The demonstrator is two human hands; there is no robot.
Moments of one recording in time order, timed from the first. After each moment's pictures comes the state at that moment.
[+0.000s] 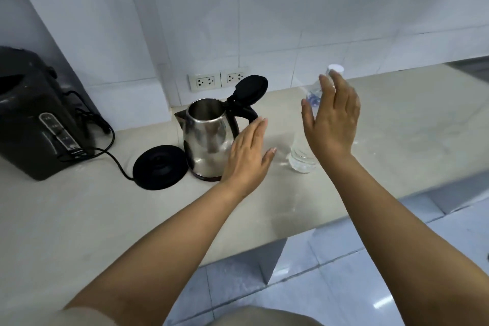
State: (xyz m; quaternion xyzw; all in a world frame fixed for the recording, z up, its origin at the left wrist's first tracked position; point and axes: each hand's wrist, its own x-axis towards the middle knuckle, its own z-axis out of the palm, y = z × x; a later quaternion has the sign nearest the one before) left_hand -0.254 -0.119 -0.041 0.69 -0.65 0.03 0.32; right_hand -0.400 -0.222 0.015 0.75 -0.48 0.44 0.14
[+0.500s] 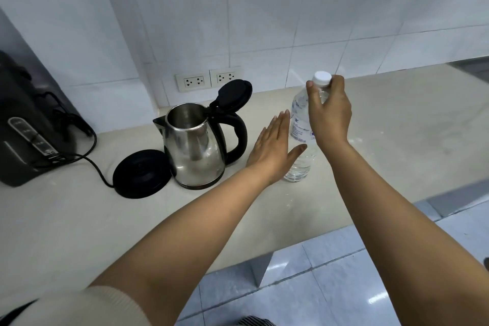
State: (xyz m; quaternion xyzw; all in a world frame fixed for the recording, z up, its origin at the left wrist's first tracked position) left_hand -0.309 -0.203 -0.025 0.70 -0.66 -0.13 0.26; right_hand -0.405 -0.282 0.035 0.67 -0.51 0.50 -0.19
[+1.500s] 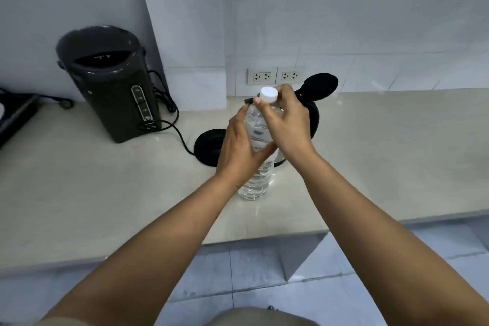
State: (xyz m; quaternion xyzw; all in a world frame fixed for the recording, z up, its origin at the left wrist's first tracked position) left_hand -0.169 0.002 -0.009 0.72 -0.50 -0.03 0.48; right_hand -0.247 -0.067 0.054 0.76 -0.33 0.44 -0.34
